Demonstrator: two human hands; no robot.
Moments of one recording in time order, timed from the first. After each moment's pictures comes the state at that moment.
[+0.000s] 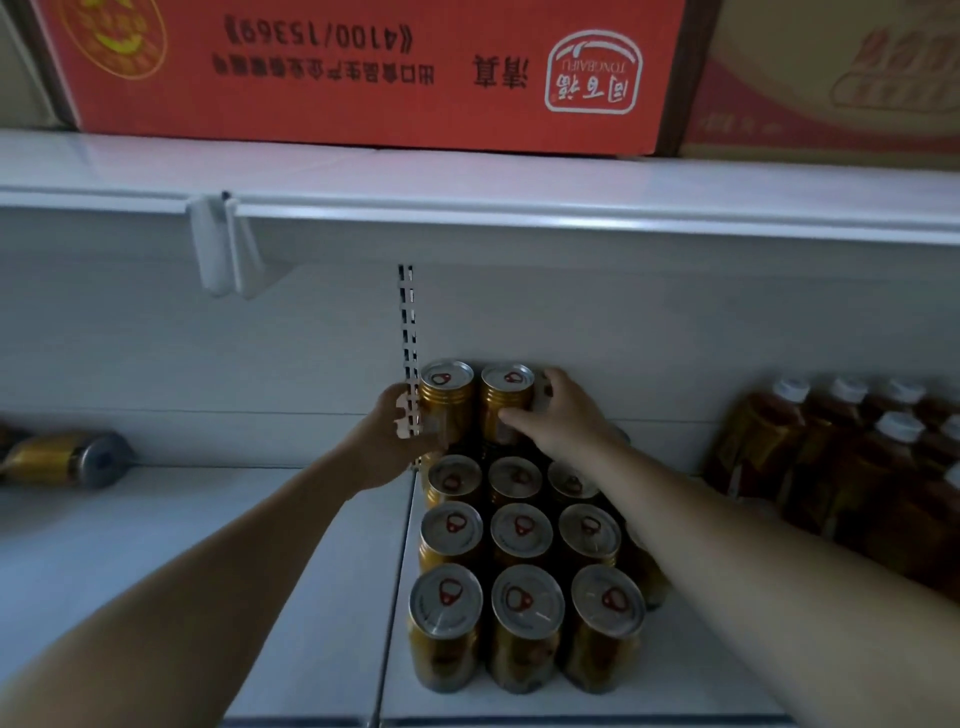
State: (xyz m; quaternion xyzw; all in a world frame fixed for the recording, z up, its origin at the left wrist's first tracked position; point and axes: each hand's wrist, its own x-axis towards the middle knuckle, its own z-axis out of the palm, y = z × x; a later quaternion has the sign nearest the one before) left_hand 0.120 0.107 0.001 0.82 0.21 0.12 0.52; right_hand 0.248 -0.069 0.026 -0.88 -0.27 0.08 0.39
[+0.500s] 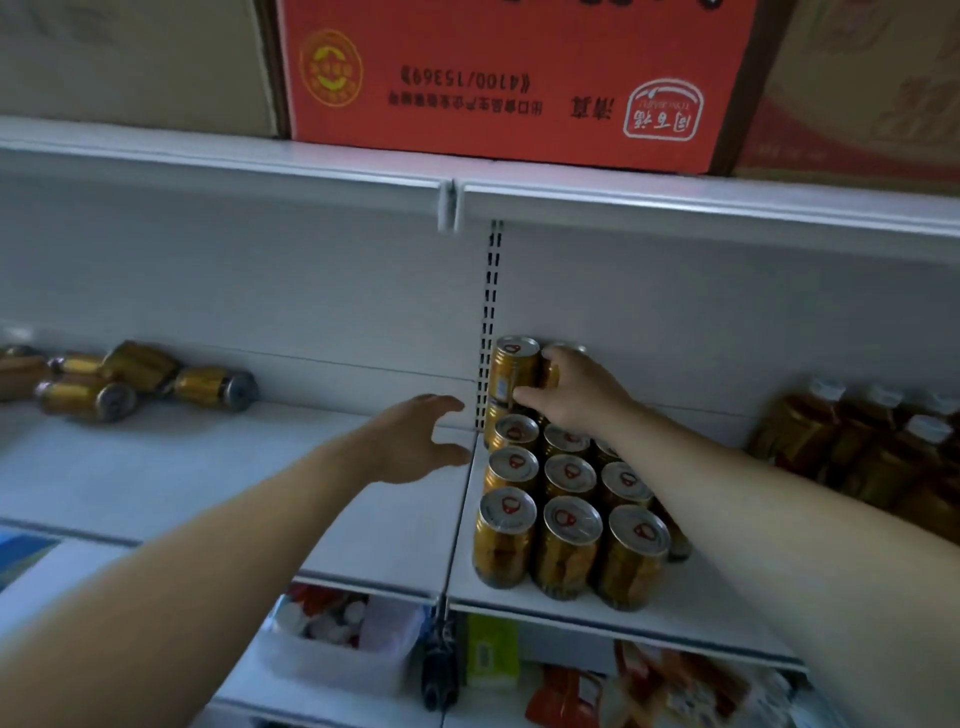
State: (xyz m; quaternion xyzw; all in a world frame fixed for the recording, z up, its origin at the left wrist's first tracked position) left_hand -0.010 0.065 0.048 0.95 0.21 0.02 0.23; right_hand 0.157 -0.073 0.073 -0.87 -0.41 0.07 0.26
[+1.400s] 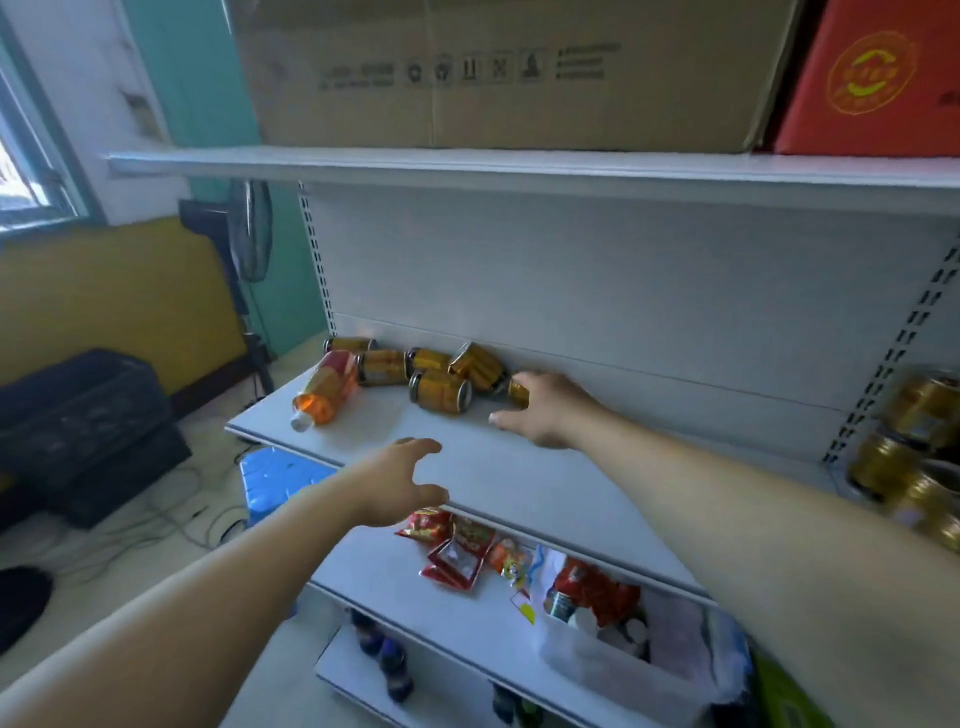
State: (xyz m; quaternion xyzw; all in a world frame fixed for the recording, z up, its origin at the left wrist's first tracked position) left_hand -0.366 0.330 0.024 0.89 0.40 -0.03 0.21; right_hand -0.161 0.266 0.053 -0.82 -0.53 0.13 0.15
